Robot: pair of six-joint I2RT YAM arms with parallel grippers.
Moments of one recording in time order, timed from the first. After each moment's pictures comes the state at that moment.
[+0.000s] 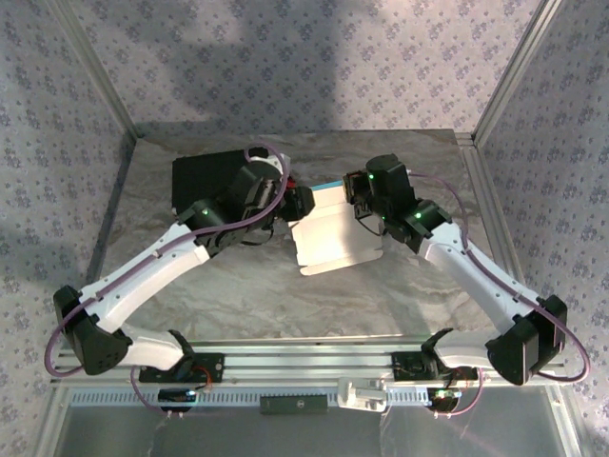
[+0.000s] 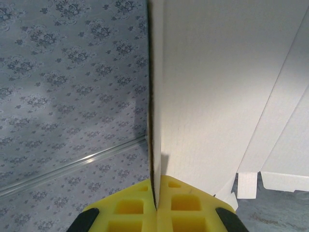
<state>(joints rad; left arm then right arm) -0.87 1.33 1.36 -0.58 -0.10 -0.79 0.58 1.27 1.20 -0.40 0.09 1.72</state>
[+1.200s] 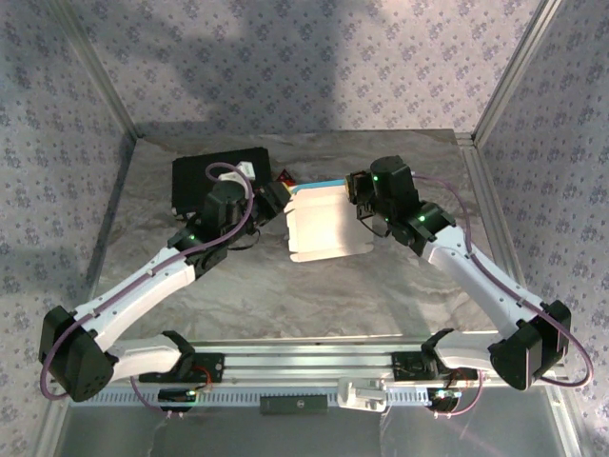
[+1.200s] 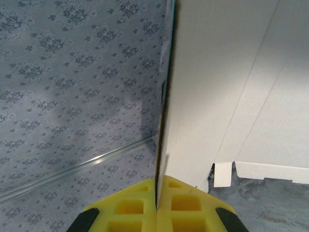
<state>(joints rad) -0.70 1.17 0.96 -0.06 -0.01 -1.06 0.58 1.25 1.17 -0.38 0.09 1.74</state>
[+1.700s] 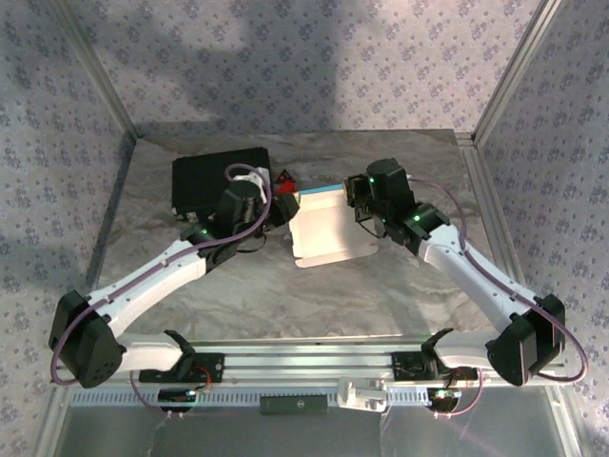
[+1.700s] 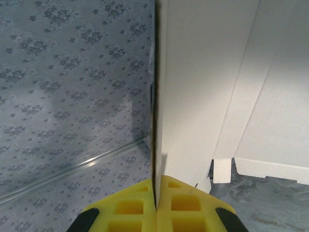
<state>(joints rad) -0.74 1.27 1.00 -0.17 0.01 -0.92 0.57 1.28 1.14 -0.35 0.07 1.75</state>
